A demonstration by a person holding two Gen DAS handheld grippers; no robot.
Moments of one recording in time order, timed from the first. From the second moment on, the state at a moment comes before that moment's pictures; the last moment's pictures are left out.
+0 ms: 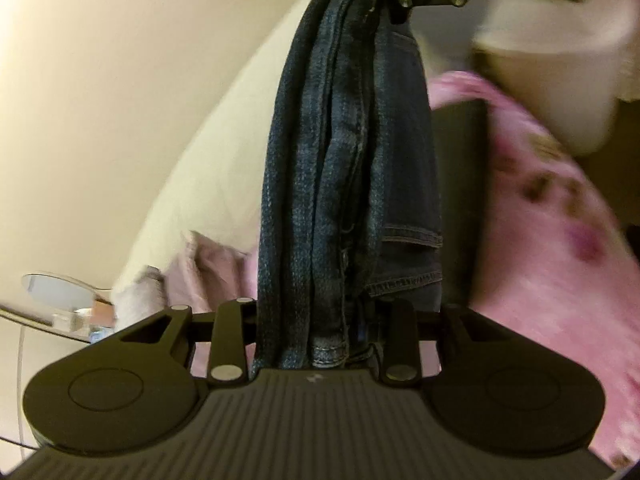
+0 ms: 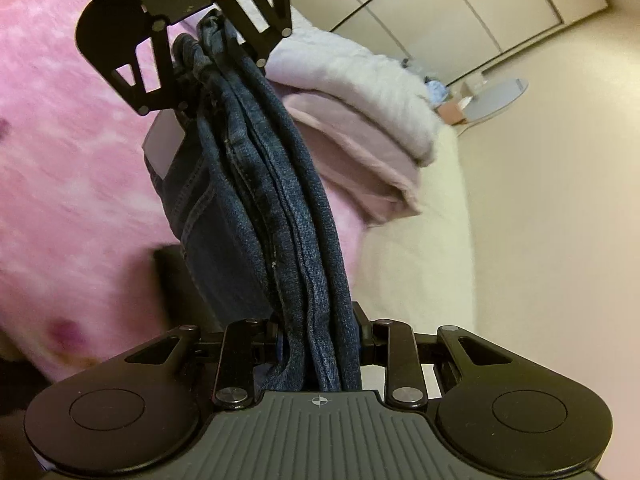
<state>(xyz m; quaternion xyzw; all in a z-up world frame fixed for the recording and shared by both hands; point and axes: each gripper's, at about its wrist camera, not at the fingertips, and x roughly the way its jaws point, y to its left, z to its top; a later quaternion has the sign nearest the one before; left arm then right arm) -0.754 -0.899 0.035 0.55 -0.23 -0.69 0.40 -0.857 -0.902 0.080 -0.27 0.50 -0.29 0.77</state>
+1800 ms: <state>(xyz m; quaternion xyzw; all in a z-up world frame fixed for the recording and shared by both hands) -0.795 -1.000 -0.210 0.61 -0.18 -0.66 0.40 -0.947 -0.977 -0.156 -0.17 0.57 -0.27 0.76</state>
